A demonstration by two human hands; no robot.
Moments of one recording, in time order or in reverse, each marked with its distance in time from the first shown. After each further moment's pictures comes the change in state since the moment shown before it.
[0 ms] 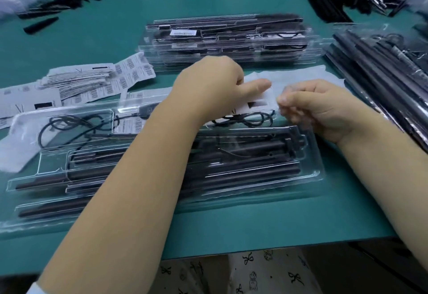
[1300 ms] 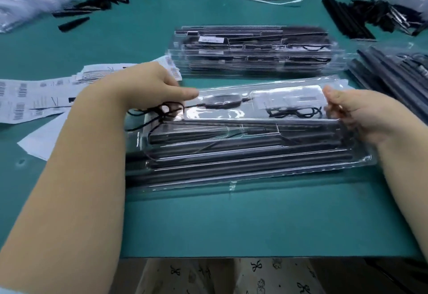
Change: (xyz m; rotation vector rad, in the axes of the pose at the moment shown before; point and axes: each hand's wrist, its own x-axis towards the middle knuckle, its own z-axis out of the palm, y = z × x) left_hand -0.036 -0.112 -0.053 -0.176 -0.258 -0.394; right_hand 0.008 -0.005 -0.024 -0.096 0.363 0.207
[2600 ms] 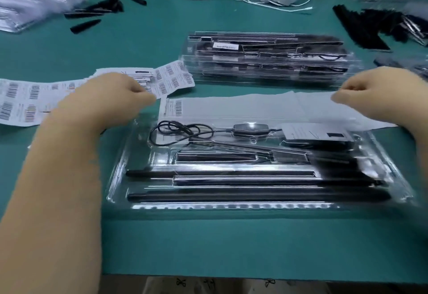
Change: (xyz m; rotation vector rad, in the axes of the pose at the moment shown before) left_hand -0.016 -0.051 -0.010 0.048 0.267 -0.195; right_hand 0.008 -0.054 0.008 -1.142 0.117 -0.253
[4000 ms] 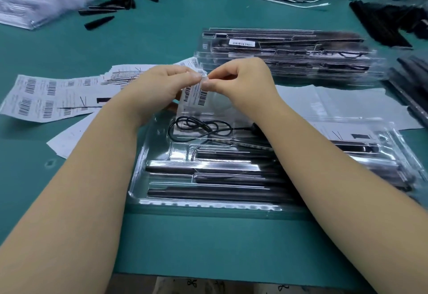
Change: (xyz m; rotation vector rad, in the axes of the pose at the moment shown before) left_hand 0.016 0.016 0.024 -0.721 -0.211 0.213; right_hand 0.016 -0.173 0.074 0.742 0.107 -0.424
